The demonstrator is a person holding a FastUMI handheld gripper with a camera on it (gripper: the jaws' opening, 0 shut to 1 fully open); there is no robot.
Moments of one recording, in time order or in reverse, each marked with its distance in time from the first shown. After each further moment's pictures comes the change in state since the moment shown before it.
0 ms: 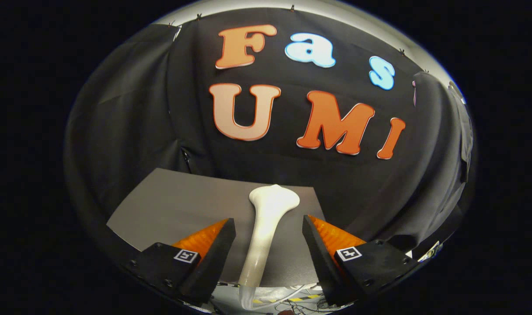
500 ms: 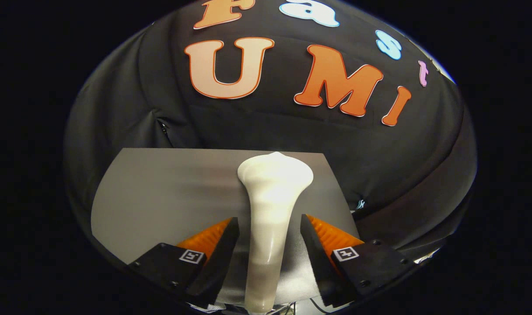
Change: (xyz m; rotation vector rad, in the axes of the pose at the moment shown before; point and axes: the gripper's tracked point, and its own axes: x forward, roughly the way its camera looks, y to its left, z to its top) arm 0.084 -0.004 -0.045 0.040 0.235 -0.078
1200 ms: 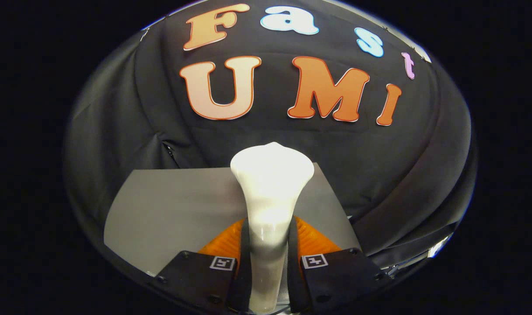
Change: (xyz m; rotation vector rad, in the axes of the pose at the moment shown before) arm -0.044 -0.008 0.015 0.108 -0.136 0.069
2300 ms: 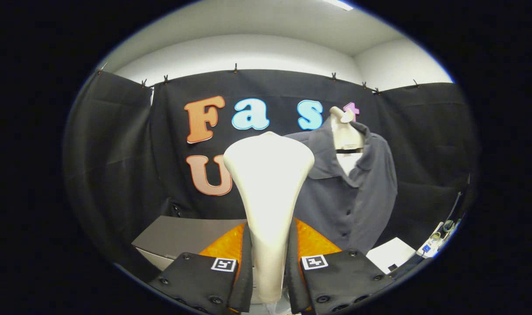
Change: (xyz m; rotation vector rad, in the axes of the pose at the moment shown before) arm -0.348 -0.155 0.031 0.063 -0.544 -0.071
